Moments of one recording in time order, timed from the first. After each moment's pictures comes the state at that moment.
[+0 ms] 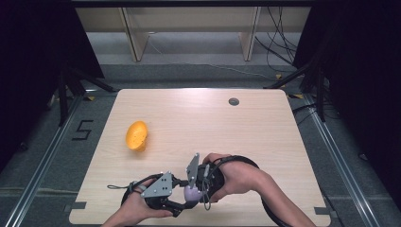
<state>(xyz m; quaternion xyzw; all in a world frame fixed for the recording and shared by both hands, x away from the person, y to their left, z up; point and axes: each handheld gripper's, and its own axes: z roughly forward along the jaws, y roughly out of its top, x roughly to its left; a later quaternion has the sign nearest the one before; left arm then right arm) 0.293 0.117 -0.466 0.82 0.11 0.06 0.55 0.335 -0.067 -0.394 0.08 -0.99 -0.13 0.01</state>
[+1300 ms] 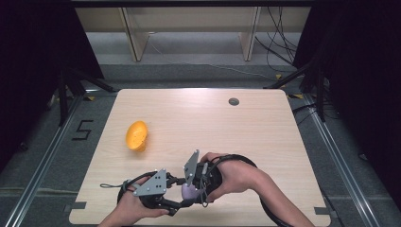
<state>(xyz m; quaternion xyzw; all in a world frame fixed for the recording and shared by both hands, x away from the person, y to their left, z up) 0.289 0.126 -0.445 0.81 0.11 0.05 0.57 0.334 -0.063 -0.390 0.06 -0.98 -0.16 0.04</state>
